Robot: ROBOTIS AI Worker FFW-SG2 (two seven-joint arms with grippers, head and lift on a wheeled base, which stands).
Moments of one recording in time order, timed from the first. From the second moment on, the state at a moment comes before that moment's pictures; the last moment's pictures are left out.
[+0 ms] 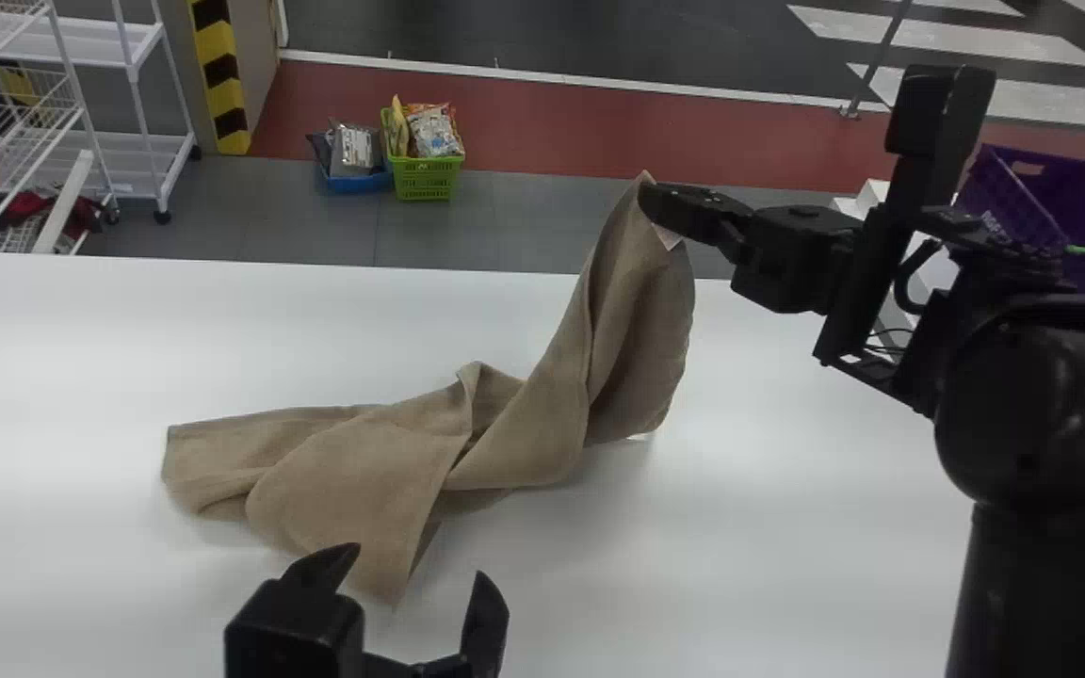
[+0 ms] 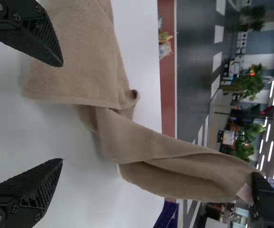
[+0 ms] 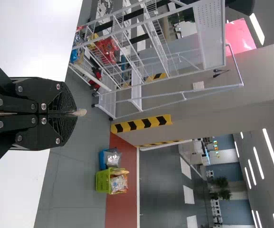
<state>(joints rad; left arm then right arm) 0.57 0.16 -0.51 -2.28 -0.03 0.47 0.21 -0.17 0.00 -0.17 -2.26 0.02 1.17 0.65</state>
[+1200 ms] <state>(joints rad) 0.25 0.12 -0.85 -1.74 -0.21 0.24 0.80 -0.12 0.00 -0.27 -2.28 -0.09 1.12 0.67</state>
